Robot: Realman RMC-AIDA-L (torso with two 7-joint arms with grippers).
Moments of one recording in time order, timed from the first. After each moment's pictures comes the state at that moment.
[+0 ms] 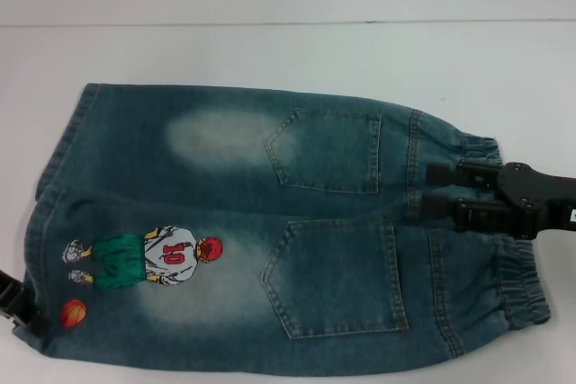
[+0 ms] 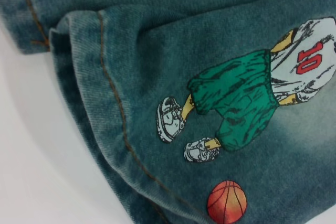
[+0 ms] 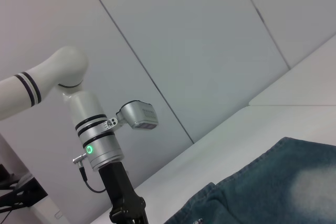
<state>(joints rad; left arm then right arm) -0.72 -1.93 0.81 0.76 2.86 1.80 -2.32 0.50 2.00 -0.54 -0.49 -2.02 -1.80 1.51</state>
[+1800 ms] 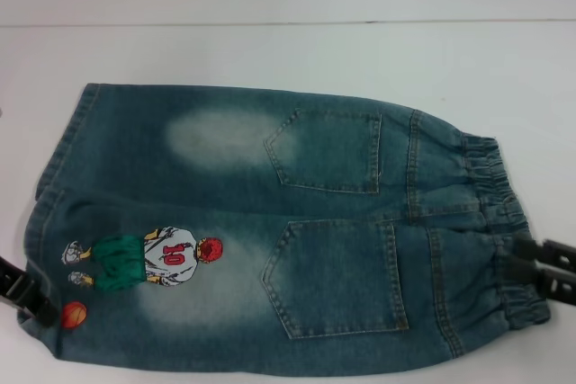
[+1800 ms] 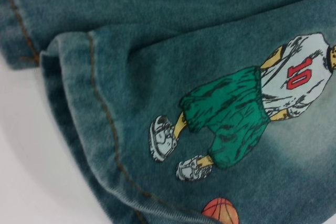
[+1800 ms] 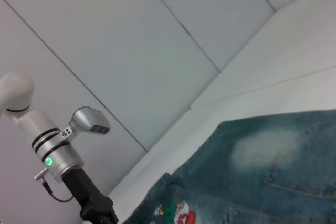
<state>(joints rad) -0.73 -1.94 0.79 0.76 2.85 1.79 -2.31 0.26 1.99 -0.46 -0.49 -2.02 -1.83 1.52</state>
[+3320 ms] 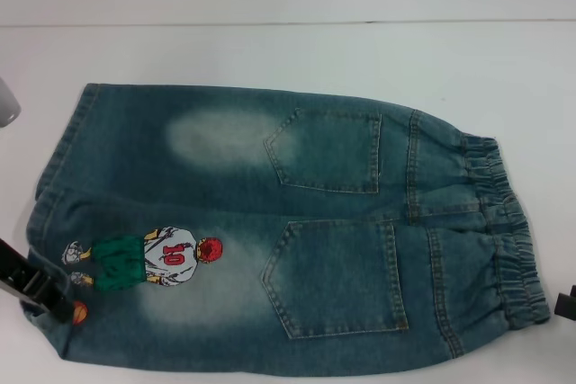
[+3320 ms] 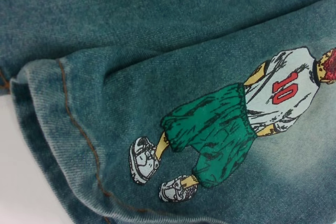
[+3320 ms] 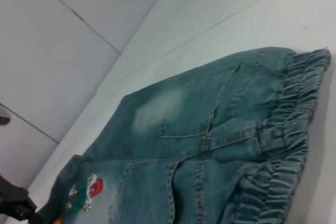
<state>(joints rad) -0.74 -1.96 0.79 0.76 2.85 1.77 -2.32 0.17 1.96 -0.35 -0.49 -2.15 -1.71 1.59</state>
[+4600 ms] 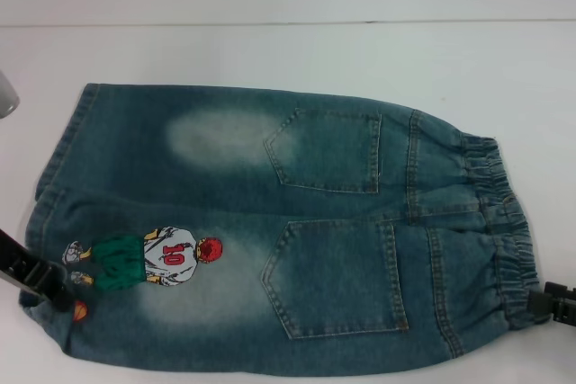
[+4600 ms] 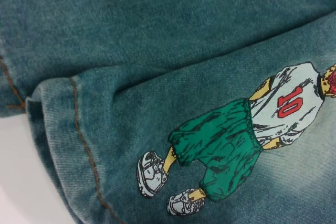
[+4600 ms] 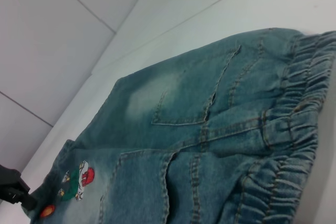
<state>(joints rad) -0.75 -1.96 0.79 0.77 2.85 1.76 -2.32 0.23 1.97 -0.36 -0.46 -2.21 -1.64 1.61</state>
